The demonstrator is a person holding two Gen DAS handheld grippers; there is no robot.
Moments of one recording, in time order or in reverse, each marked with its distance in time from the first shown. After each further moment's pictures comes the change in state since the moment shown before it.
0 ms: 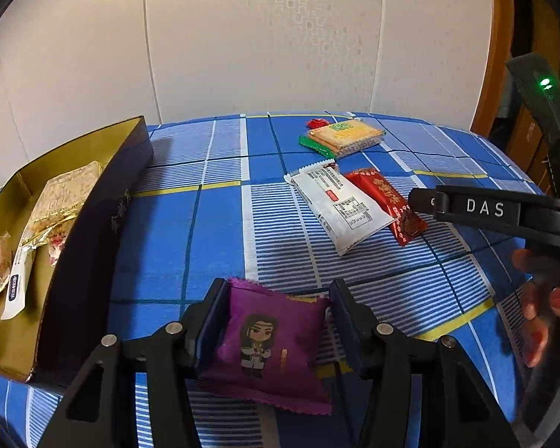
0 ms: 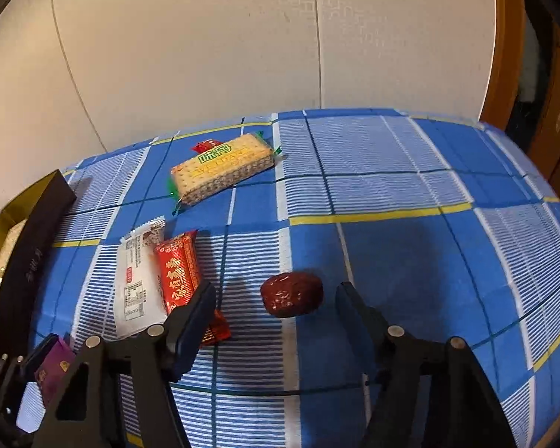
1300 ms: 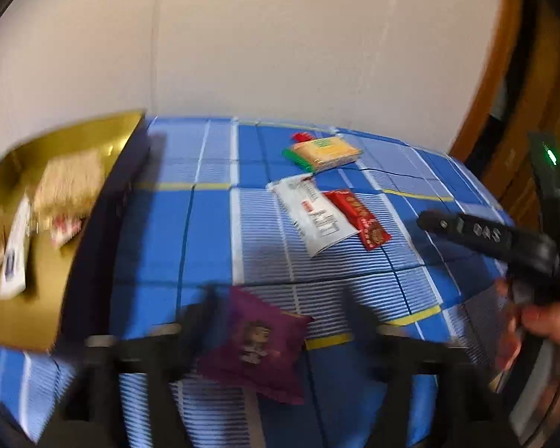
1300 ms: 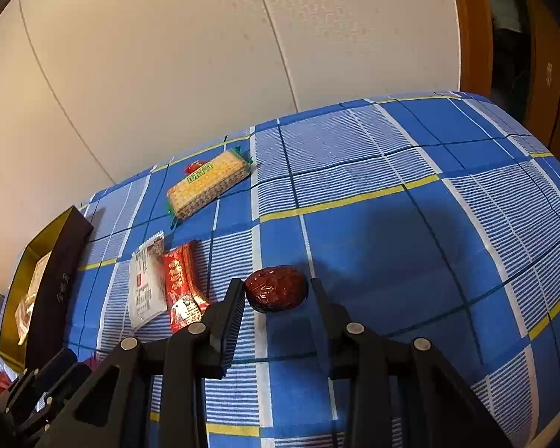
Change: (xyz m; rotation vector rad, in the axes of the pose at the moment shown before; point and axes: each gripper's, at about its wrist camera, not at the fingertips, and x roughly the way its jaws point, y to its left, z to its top) left arm -0.032 0.011 0.003 -0.138 0.008 -0.124; right arm -0.030 -0.039 -0.009 0.129 -0.035 0.080
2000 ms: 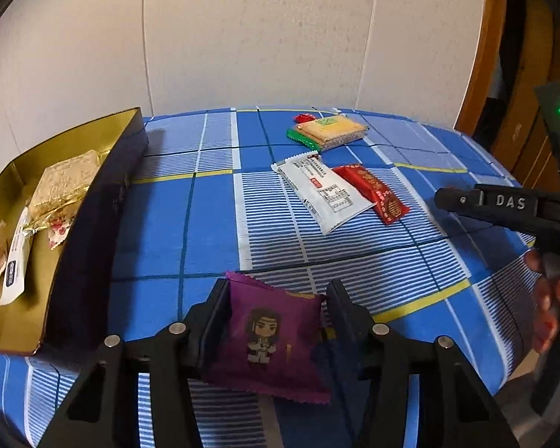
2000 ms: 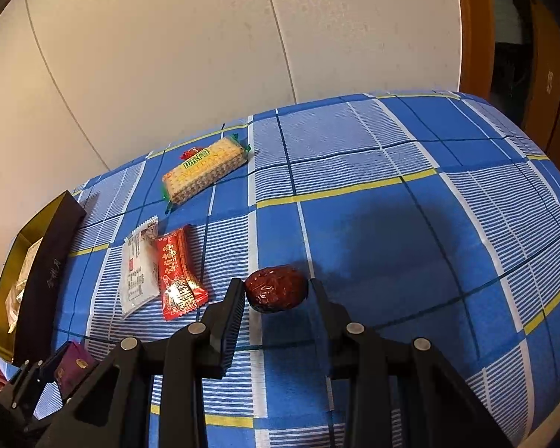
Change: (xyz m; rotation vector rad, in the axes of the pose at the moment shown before) left arm 0.013 -0.005 -0.014 0.113 0.009 0.047; right arm 0.000 0.003 -0.006 -0.026 0.024 -0.036
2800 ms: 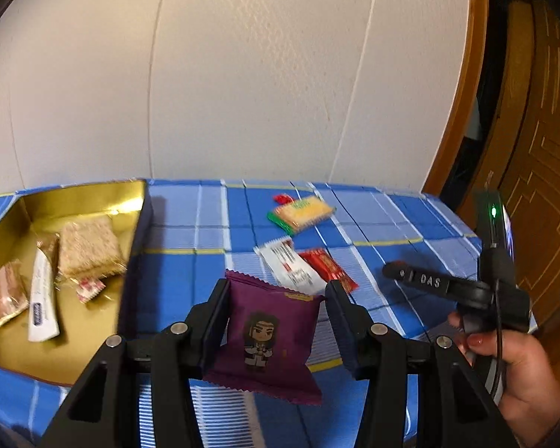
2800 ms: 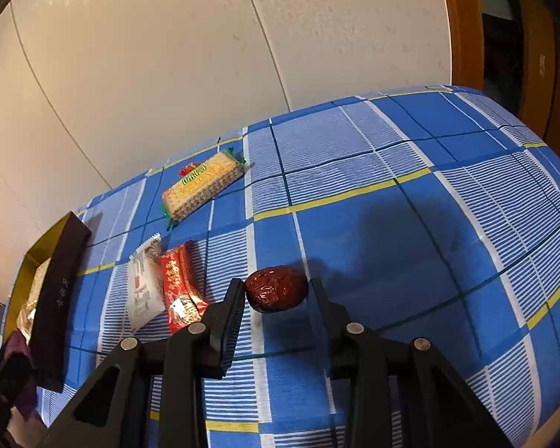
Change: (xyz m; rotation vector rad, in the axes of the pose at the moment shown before) left arm -0.074 0.012 0.040 -0.042 -0.186 -0.094; right arm -0.004 -0.008 0.003 0.072 -0.028 0.035
